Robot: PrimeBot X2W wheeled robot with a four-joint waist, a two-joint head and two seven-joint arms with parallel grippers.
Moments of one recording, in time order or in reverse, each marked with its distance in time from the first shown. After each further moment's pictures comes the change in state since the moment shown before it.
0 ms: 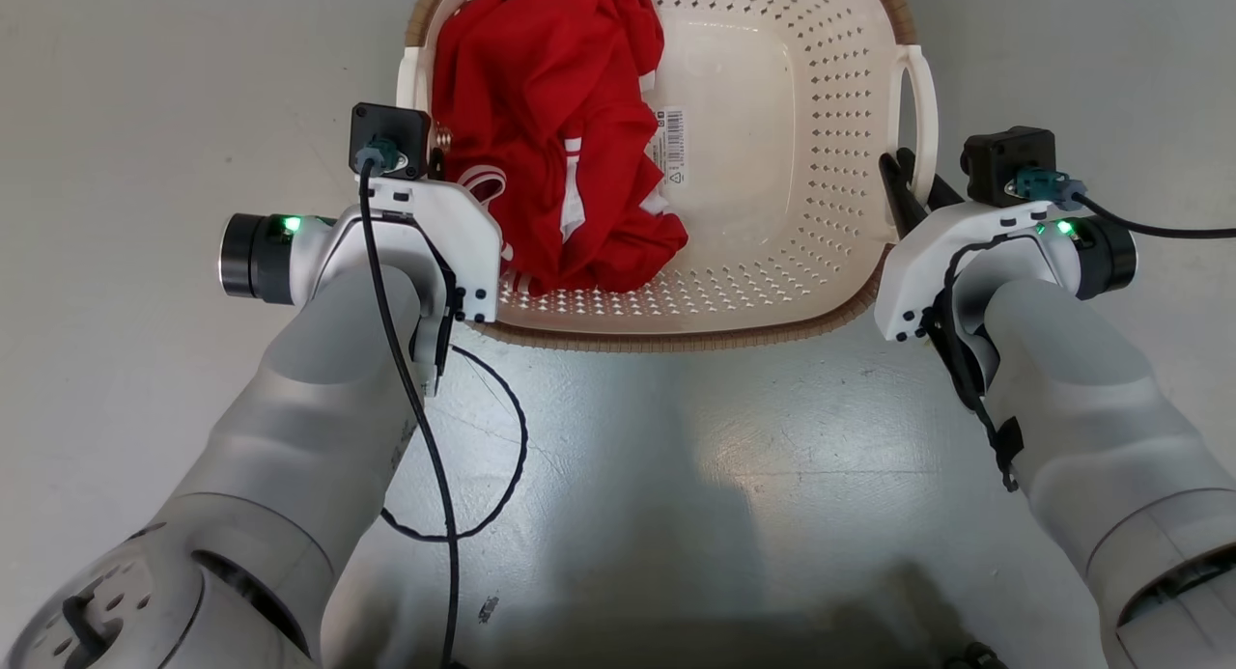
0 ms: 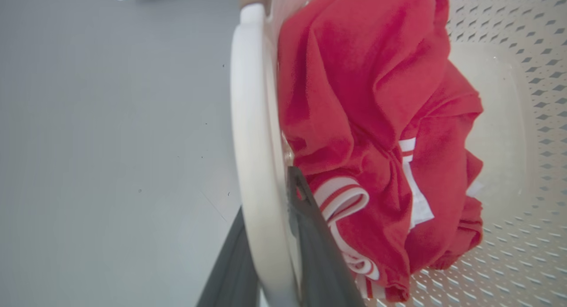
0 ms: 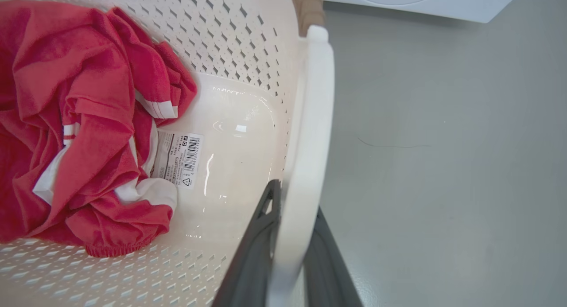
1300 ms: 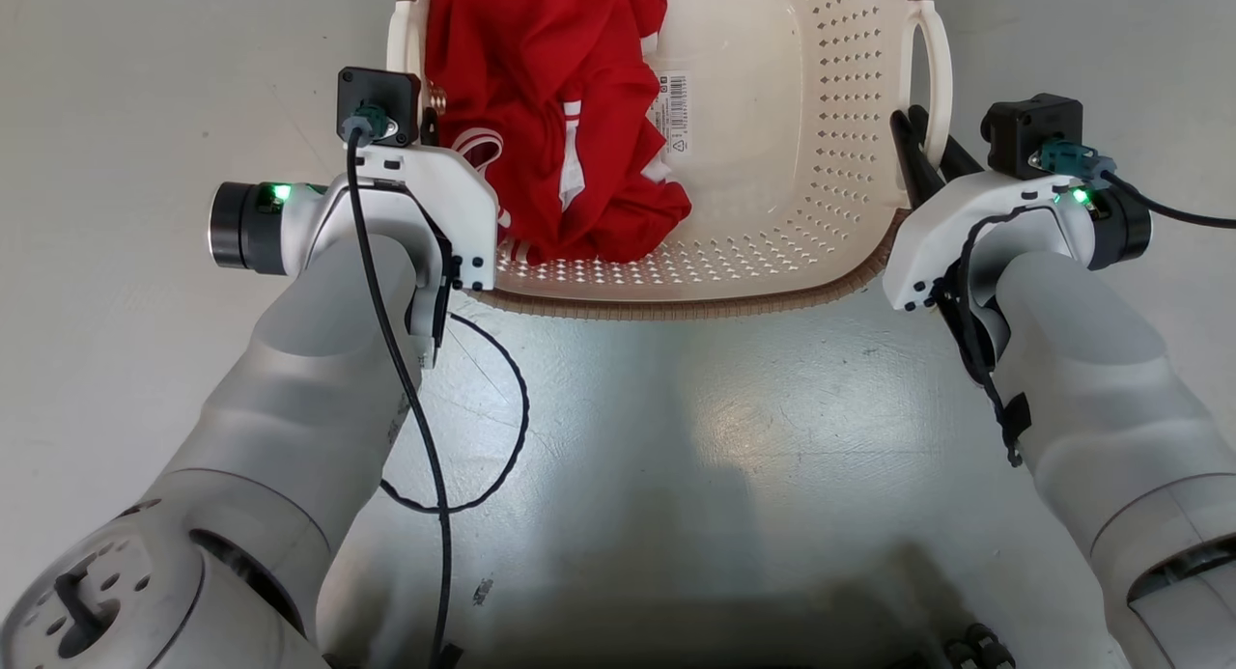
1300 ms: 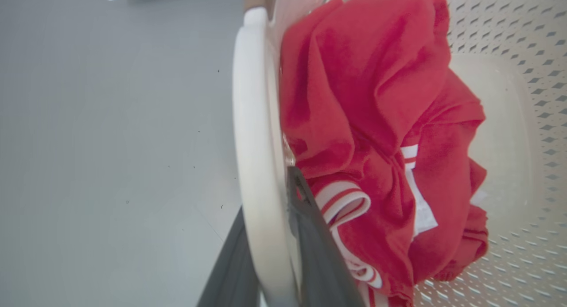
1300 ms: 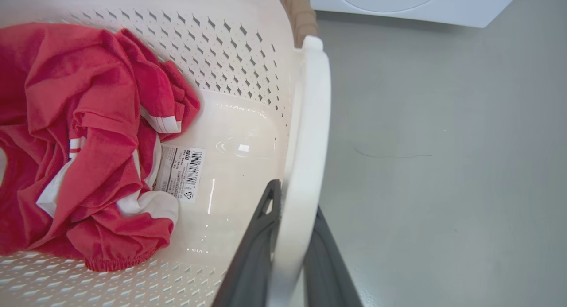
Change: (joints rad) left arm -0.049 -0.002 -0.043 0.012 -0.062 0.001 -0.032; right arm -0.022 0.002 -0.143 -0.013 -0.121 0.002 -0.031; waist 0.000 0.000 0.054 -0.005
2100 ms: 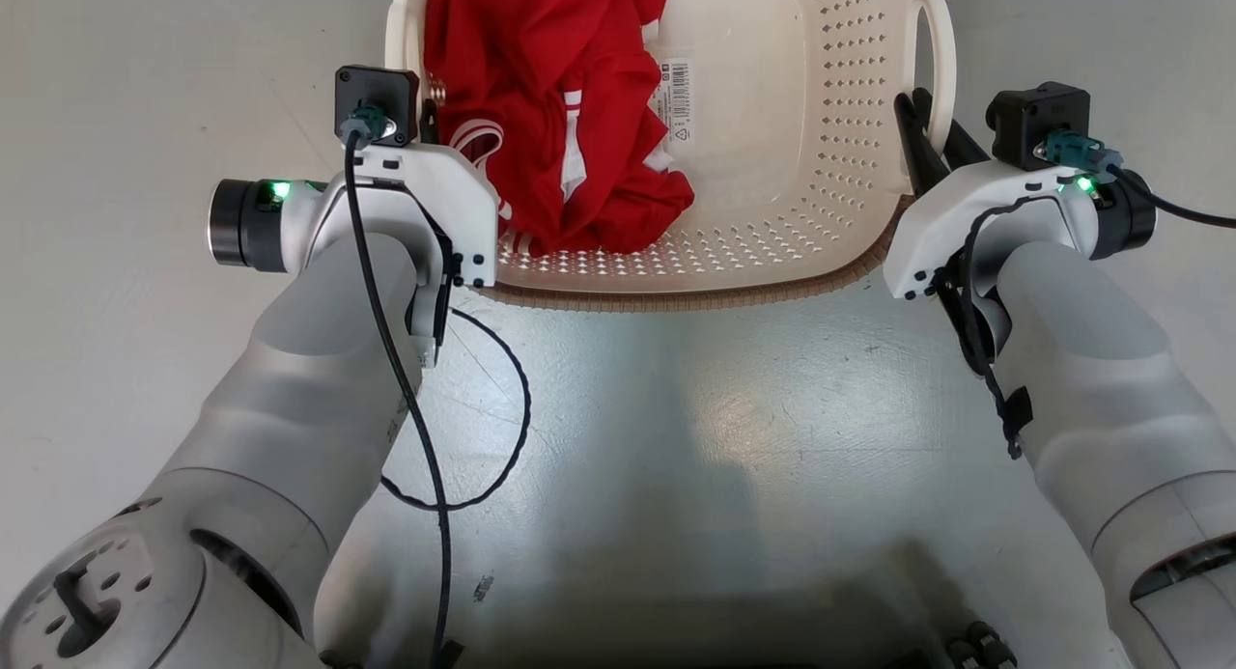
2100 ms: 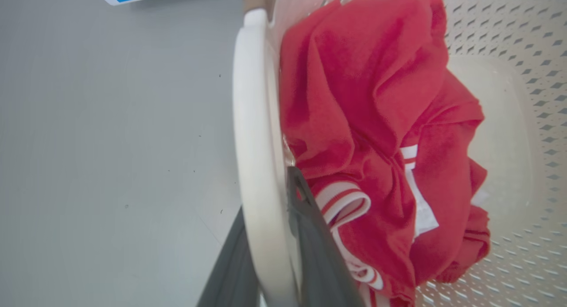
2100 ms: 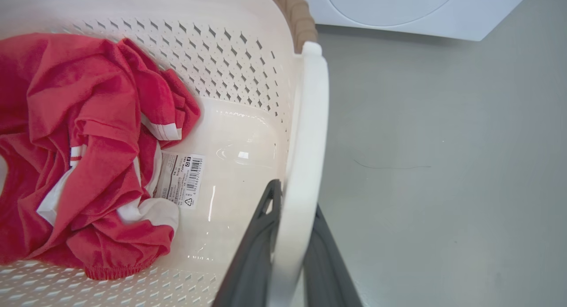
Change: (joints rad) left arm -0.002 0.005 -0.022 -0.011 -0.028 0.009 -0.031; right arm 0.000 -0.003 -0.011 -0.033 -0.009 0.000 -0.010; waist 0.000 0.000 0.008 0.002
